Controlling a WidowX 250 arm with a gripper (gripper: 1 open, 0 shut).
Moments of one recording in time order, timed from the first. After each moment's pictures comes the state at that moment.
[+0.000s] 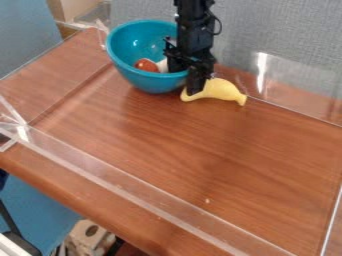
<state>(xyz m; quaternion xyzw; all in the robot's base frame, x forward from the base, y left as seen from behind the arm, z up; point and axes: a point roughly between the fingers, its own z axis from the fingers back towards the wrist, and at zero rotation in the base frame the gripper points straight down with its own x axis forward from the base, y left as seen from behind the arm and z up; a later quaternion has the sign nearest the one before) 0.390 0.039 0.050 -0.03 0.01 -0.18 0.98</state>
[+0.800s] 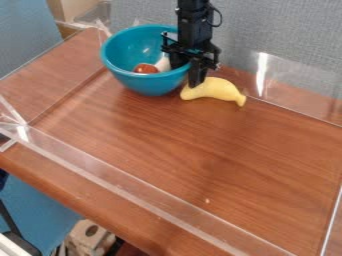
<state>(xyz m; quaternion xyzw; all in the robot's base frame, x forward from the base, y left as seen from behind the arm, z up) 0.402 0.038 0.057 -0.03 0.00 -0.10 0.99</state>
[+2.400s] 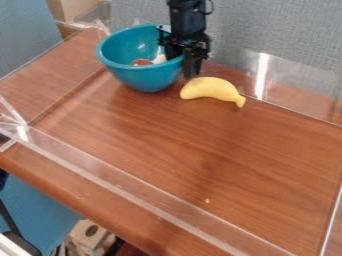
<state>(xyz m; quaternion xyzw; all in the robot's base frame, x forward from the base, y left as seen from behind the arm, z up) 0.402 0.054 0.064 -0.07 0.00 -0.16 0.98</state>
